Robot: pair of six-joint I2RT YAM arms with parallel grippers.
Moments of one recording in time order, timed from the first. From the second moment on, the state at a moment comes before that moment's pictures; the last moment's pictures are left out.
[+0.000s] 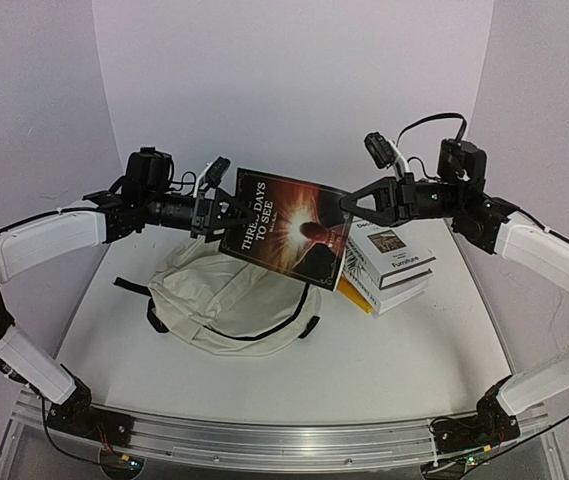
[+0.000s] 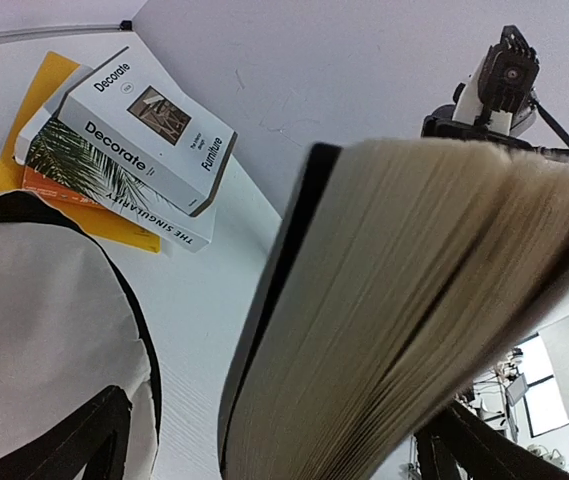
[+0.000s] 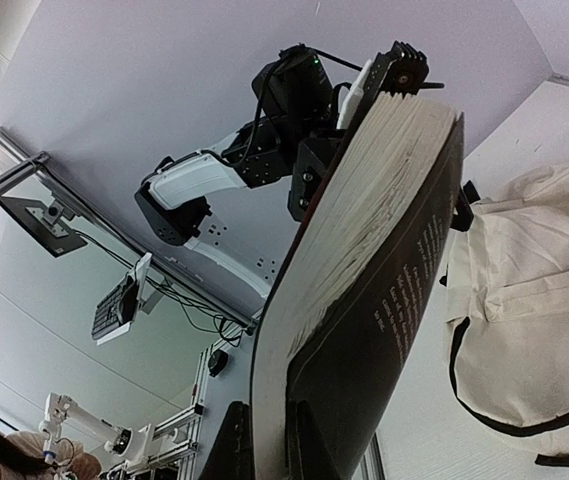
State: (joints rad) left arm -0.57 1.49 1.22 -0.11 0.90 -0.56; right arm 0.53 1.36 1.20 0.06 -1.12 0.69
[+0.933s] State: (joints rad) left arm -0.56 1.42 1.14 0.03 1.04 -0.64; right arm 0.54 1.42 1.19 0.13 -1.12 0.70
